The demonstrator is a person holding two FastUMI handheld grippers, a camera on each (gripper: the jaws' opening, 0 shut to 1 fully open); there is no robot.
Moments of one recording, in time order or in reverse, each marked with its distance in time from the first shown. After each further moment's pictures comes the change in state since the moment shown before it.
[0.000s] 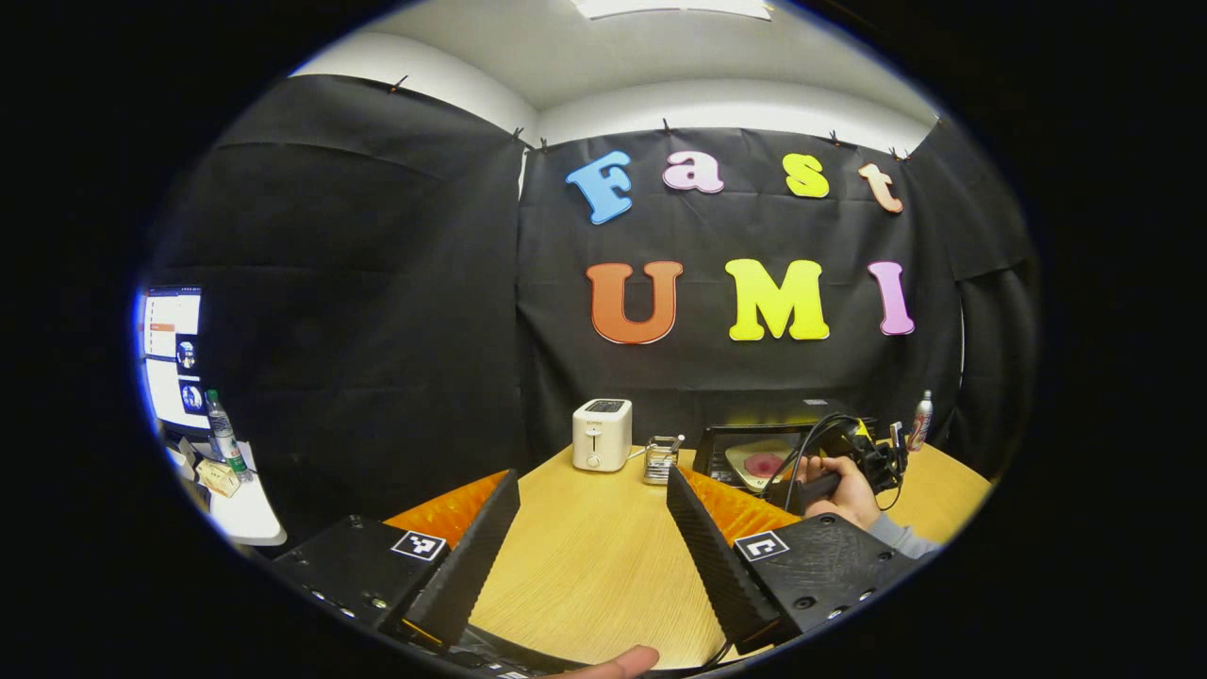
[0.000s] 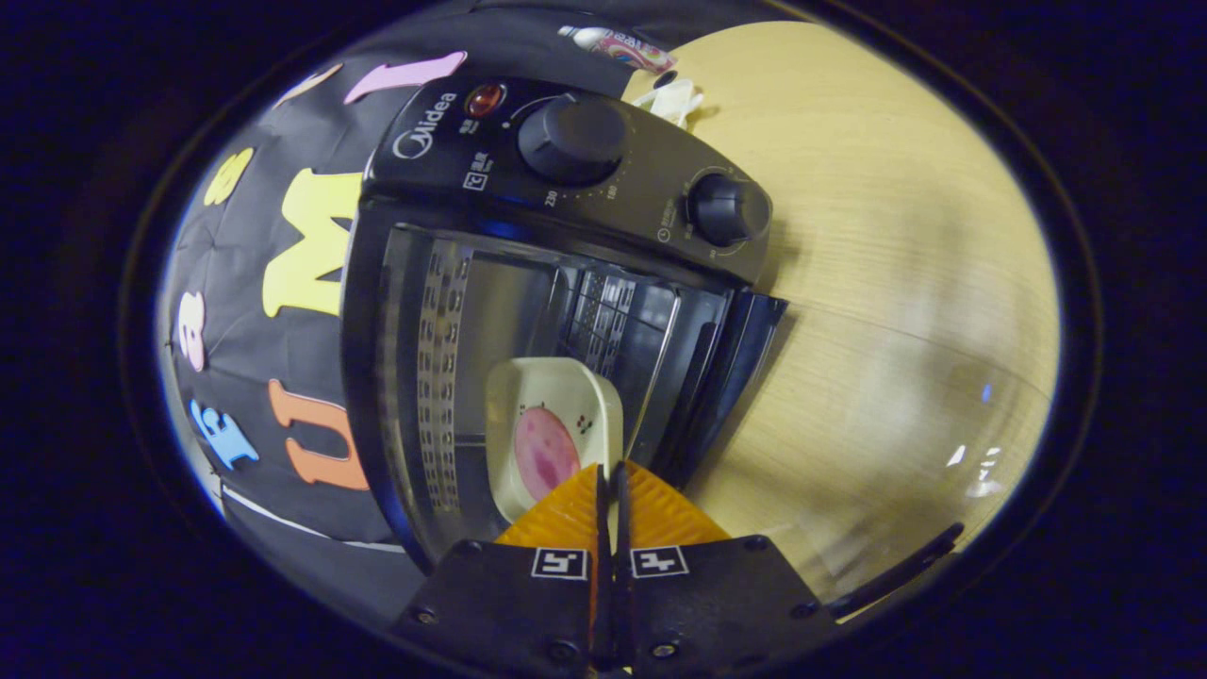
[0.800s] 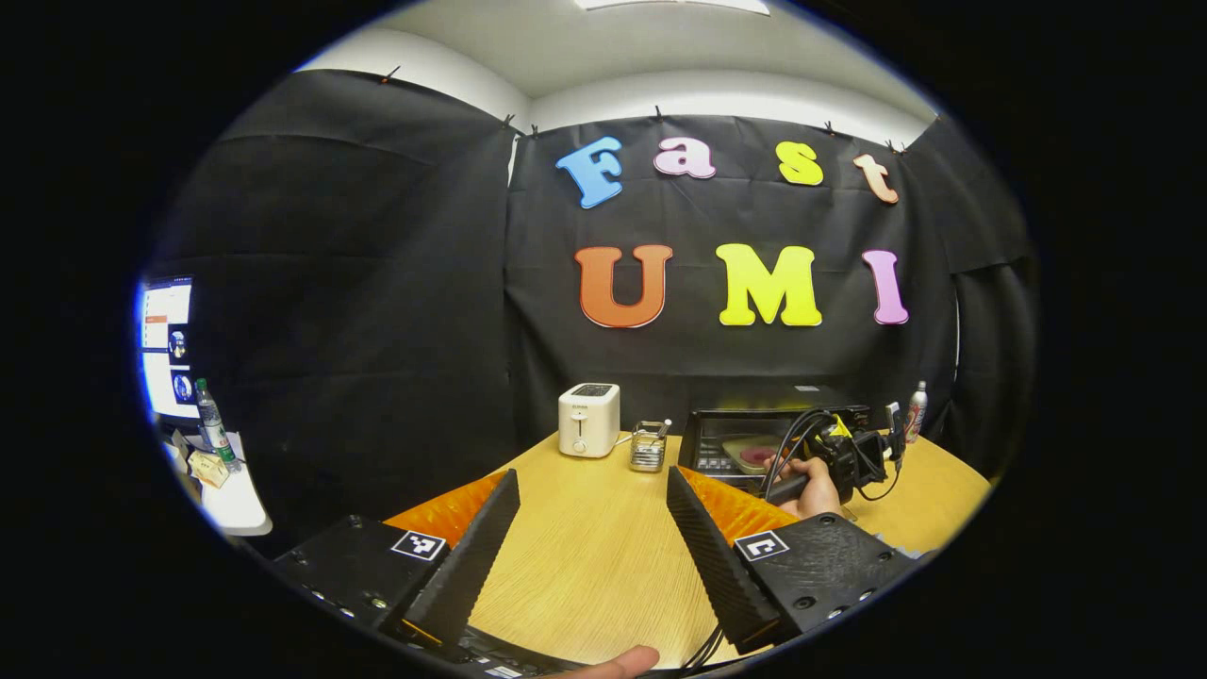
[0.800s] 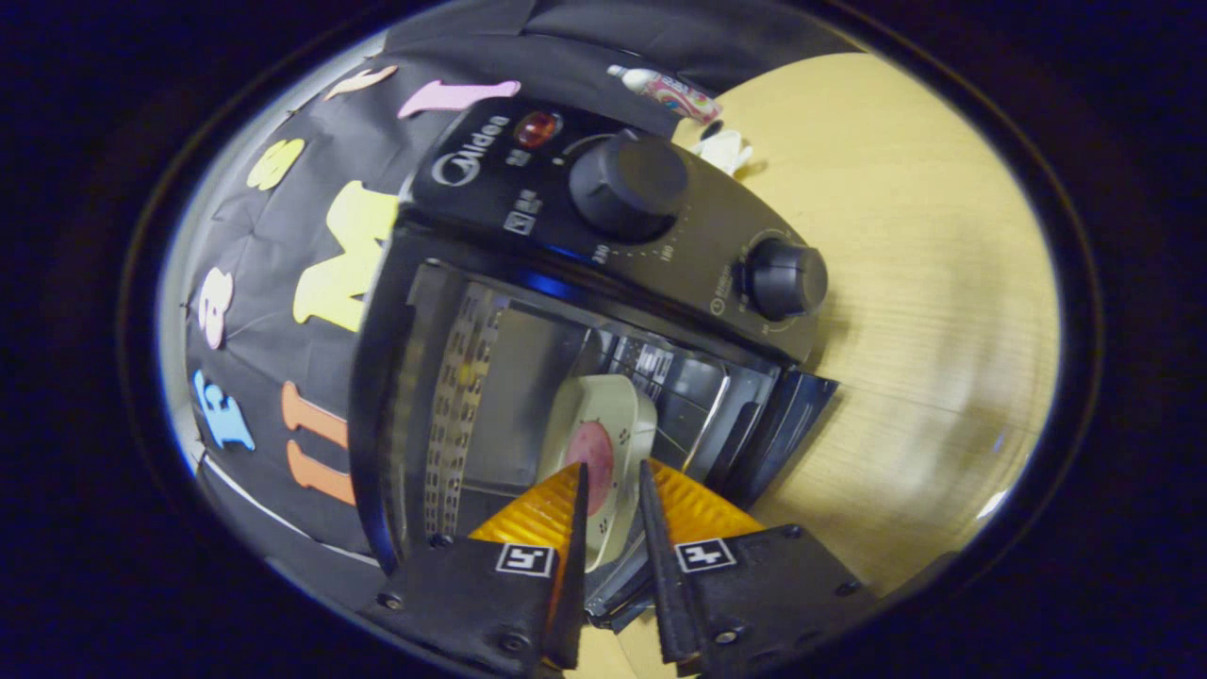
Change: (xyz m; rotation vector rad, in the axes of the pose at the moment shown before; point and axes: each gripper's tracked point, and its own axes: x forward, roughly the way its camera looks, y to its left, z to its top) left arm 0.007 -0.018 -0.018 -0.003 0.038 -0.020; right arm 0.005 0.021 0.032 -0.154 -0.224 0.127
